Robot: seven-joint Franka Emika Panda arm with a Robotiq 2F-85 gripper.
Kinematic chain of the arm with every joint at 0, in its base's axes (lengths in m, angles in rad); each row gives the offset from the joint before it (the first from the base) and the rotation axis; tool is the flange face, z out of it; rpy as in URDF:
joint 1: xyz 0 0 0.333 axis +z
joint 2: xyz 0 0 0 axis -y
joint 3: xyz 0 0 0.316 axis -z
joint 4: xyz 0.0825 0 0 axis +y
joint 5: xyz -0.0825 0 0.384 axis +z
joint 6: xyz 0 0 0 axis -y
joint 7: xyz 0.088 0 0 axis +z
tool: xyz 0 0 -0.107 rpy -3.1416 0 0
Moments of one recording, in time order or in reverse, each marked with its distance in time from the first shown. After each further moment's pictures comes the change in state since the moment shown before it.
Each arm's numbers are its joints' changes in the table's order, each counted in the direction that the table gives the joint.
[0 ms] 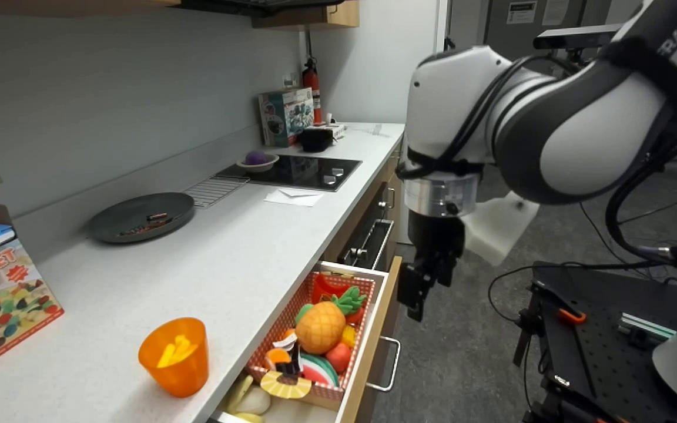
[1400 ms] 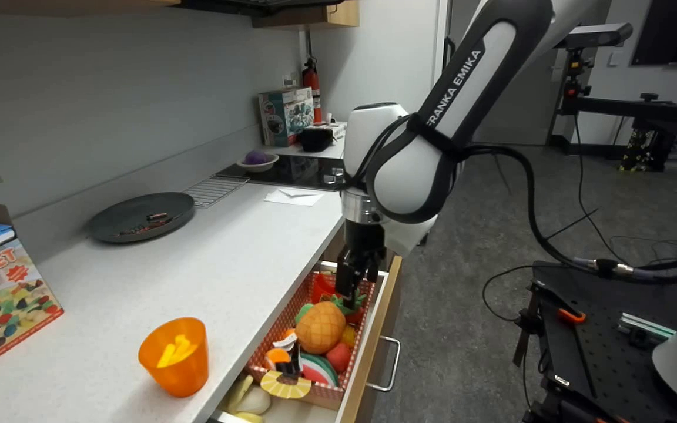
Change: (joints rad) arm -0.135 -0.444 0.024 -0.338 0.166 0.174 0.479
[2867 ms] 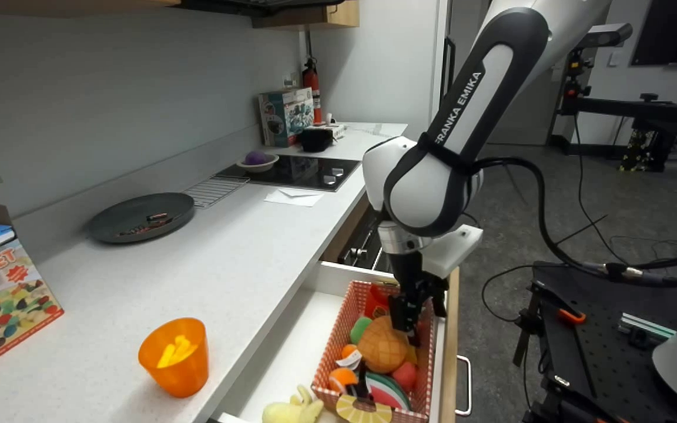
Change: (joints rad) arm -0.041 -0.010 -0.010 0.086 0.064 -0.292 -0.119
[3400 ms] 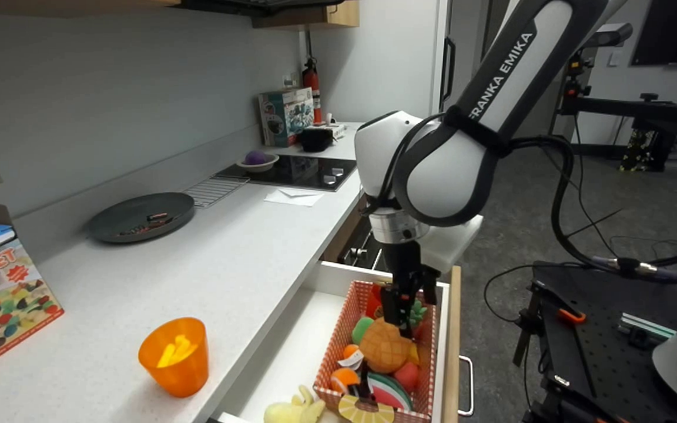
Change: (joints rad) arm 0.090 0.114 0.013 0.026 -0.106 0.001 -0.104
